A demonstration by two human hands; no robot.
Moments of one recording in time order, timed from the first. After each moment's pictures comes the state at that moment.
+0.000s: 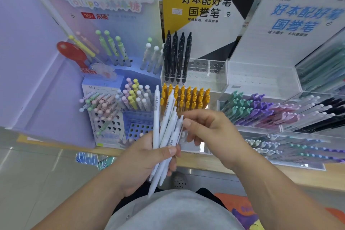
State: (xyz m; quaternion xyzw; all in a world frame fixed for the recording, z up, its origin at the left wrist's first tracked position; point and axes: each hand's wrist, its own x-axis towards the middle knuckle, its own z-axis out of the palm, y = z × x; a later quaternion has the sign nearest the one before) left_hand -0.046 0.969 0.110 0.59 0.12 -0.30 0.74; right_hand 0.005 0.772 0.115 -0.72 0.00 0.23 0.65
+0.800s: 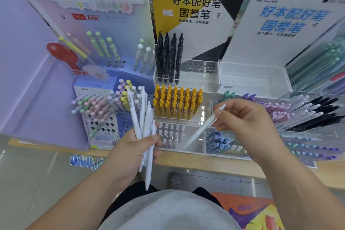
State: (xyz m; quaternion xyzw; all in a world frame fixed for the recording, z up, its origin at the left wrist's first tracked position) left_hand -0.035 0.966 0.093 0.62 0.25 -0.19 0.72; right_hand 0.012 0.711 0.125 -0.73 0.06 0.09 0.67
